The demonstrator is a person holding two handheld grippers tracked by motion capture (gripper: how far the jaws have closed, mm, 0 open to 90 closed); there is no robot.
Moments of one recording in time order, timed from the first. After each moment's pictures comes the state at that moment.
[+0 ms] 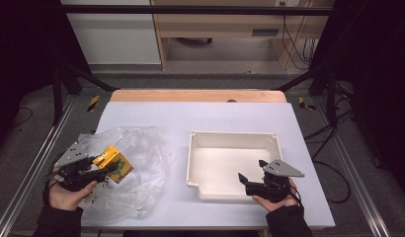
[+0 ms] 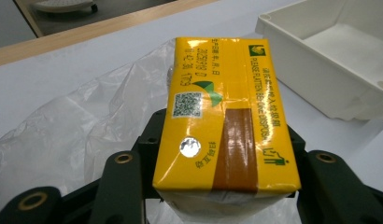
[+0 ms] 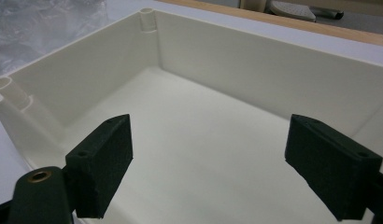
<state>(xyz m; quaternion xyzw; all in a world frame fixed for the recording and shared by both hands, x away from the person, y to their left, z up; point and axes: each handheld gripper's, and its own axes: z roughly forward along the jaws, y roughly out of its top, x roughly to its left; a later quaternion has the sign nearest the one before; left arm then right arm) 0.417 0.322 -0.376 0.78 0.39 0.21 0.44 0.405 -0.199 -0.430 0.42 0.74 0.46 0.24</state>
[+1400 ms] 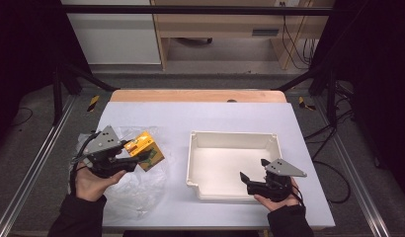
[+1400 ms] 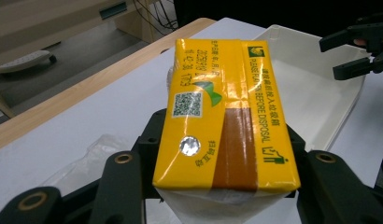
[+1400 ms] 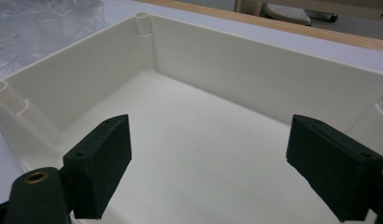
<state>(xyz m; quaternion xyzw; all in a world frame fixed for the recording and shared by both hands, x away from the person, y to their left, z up) 0.425 0.230 -0.314 0.81 0.27 0.20 0.47 0.405 -0.203 -0.427 0.42 0.74 0.46 0.25</state>
